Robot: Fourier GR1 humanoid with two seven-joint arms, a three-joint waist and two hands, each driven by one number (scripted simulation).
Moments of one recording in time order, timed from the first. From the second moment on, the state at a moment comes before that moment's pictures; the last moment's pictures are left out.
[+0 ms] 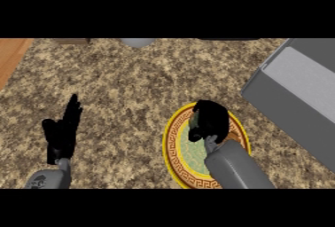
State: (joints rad) left arm -0.09 0.18 0.00 -1.32 0.04 0.24 0.03; right arm -0.44 -0.01 0.43 -1.27 0.93 0.03 0.92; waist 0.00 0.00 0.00
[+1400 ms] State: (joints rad) left arm -0.07 0.15 0.04 -1.36 0.00 0.21 0.05; right arm -0.38 -0.09 0.39 -1.82 1.10 0.32 0.95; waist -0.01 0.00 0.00
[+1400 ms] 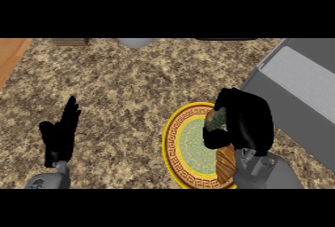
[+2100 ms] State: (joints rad) left arm -0.10 0.15 0.06 -1.32 0.00 0.20 0.04; right arm -0.54 -0.20 0.09 -2.05 1.11 0.54 0.90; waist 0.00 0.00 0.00
